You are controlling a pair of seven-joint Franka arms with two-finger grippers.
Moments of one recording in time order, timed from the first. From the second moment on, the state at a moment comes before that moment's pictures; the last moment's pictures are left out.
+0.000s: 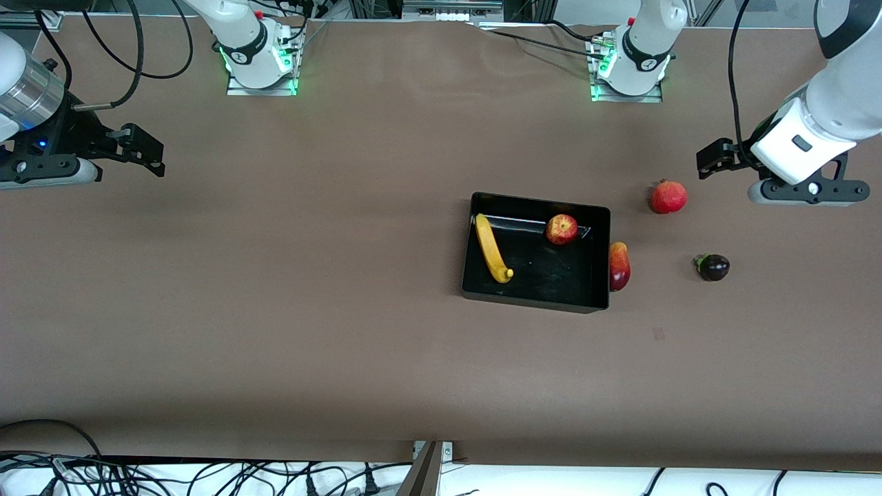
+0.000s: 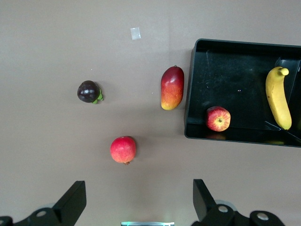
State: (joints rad) left arm -0.09 0.07 -0.04 -1.57 0.03 1.50 -0.11; right arm 0.00 0.03 0.12 -1.58 -0.02 1.61 0.03
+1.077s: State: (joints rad) left arm -0.15 0.19 -0.08 -1.58 0.00 1.57 -0.24; right arm 0.00 0.03 0.12 -1.58 -0.02 1.61 0.03
